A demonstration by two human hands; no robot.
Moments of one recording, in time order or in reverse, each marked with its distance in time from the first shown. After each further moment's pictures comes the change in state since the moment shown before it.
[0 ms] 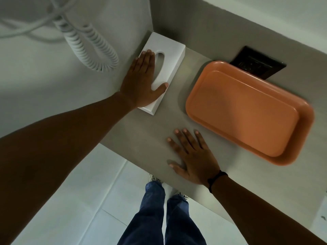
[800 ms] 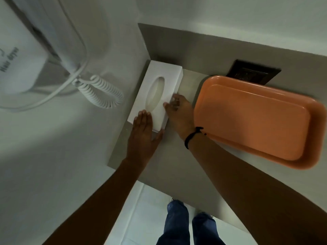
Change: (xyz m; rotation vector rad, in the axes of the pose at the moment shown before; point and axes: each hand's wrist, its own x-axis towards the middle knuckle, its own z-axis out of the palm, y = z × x) left_hand -0.102 0.020 0.018 -0.174 0.182 -0.119; right_hand 0.208 -0.009 -0.113 1.300 0.389 0.899
